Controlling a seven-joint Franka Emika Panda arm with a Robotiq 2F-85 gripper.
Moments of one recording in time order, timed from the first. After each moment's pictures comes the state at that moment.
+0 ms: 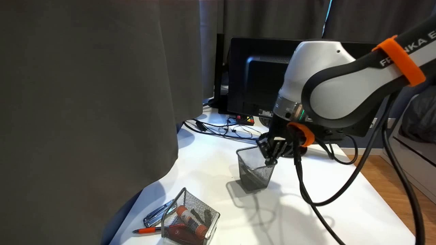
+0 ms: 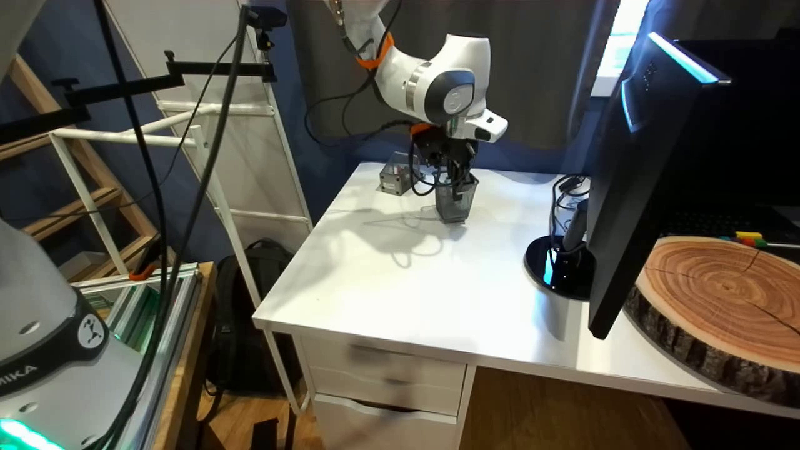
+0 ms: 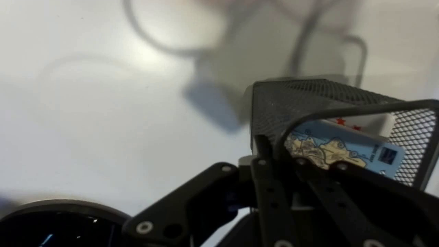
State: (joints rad) arm 0.39 0.76 0.06 -1.63 0.00 2.54 0.53
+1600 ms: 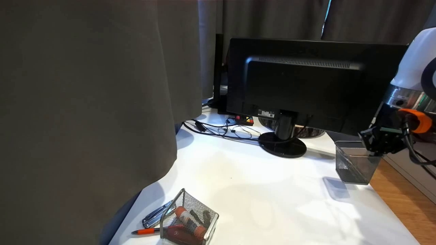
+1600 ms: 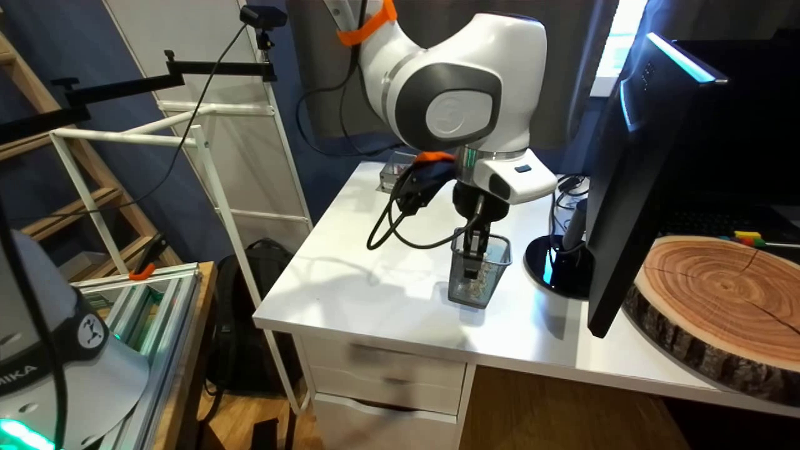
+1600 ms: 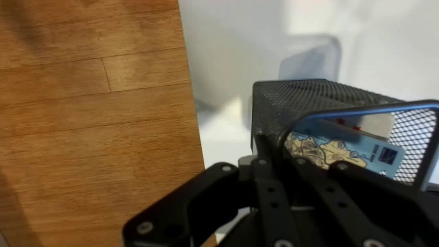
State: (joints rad) arm 0.14 0.34 -0.08 -2.26 0.03 2.62 0.63
